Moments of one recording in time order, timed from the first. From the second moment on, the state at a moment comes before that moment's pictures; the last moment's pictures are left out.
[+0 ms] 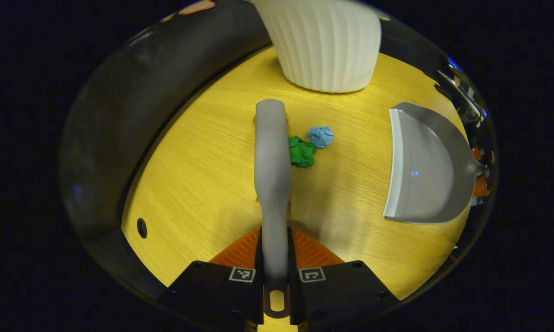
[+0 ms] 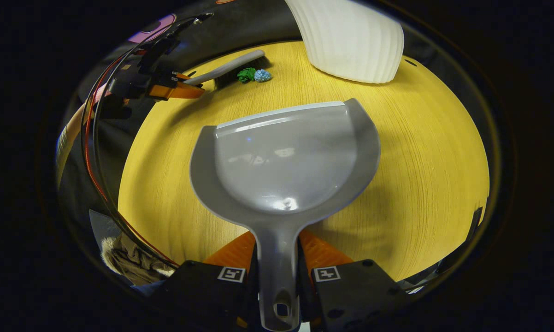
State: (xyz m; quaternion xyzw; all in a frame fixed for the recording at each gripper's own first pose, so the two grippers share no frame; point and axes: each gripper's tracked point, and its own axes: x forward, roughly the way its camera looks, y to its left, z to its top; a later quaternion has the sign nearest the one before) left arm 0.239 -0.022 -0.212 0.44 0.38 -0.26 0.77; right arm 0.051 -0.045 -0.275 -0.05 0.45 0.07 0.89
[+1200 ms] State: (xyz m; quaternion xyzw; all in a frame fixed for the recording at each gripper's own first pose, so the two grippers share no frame) left arm 0.146 -0.065 -0.237 0.50 0.39 -0.42 0.65; right arm 0.050 -0.044 -0.274 -0.05 0.45 0.06 0.89
